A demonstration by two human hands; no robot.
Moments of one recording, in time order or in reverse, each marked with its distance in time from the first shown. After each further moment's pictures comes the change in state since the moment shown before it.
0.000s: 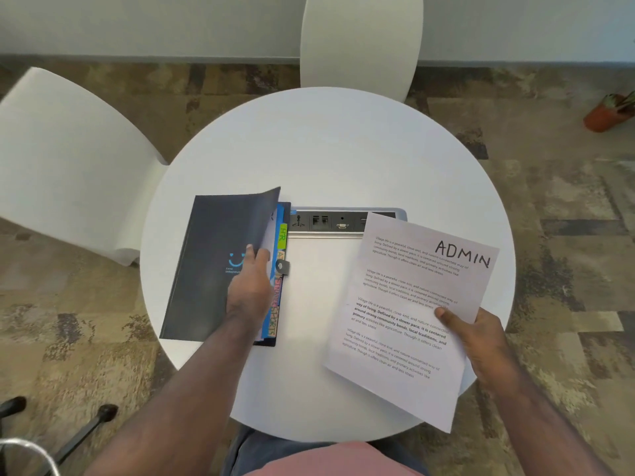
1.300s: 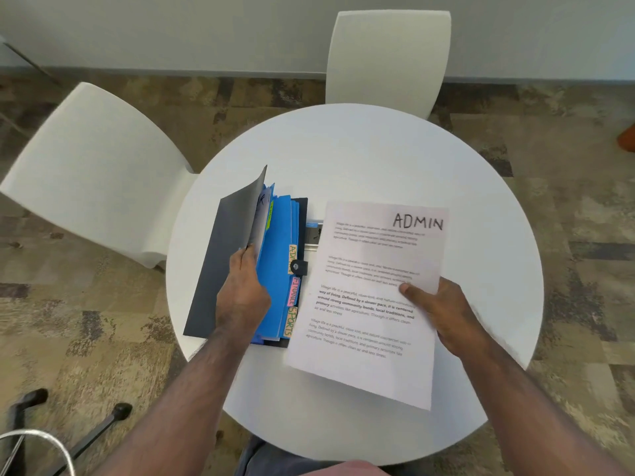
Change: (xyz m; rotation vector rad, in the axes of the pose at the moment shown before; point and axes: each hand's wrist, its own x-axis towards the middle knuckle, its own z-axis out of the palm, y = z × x) left_hand -0.006 -0.031 -0.038 -0.165 0.209 0.009; right_hand 0.026 -0.063 0.094 0.056 -0.287 -0.011
